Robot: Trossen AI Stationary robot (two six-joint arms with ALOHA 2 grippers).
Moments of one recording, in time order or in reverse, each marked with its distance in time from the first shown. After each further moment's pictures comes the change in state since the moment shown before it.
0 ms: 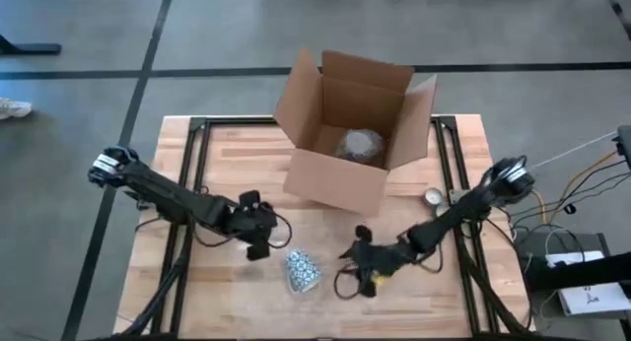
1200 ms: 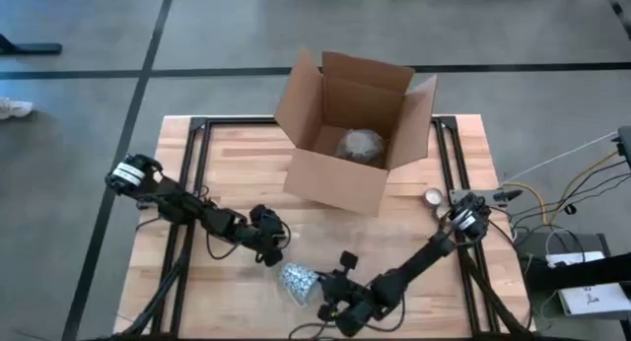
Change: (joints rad) left arm 0.003 0.267 -0.338 0.720 -0.012 -0.254; right arm 0.129 0.441 0.647 -0.543 0.563 0.282
